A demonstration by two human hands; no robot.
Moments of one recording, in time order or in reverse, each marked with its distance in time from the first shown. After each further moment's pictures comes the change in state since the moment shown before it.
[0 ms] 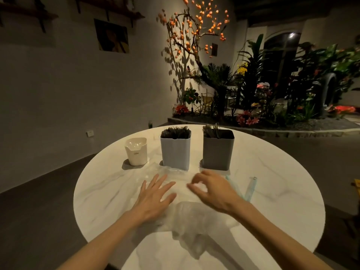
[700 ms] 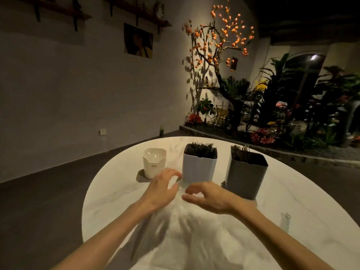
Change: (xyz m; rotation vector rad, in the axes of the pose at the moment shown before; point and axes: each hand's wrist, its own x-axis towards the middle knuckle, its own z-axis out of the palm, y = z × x) left_hand 0.048 -0.042 -0.072 -0.454 0.387 0.053; right_hand 0.120 -0.043 0.019 0.087 -0.449 -0.110
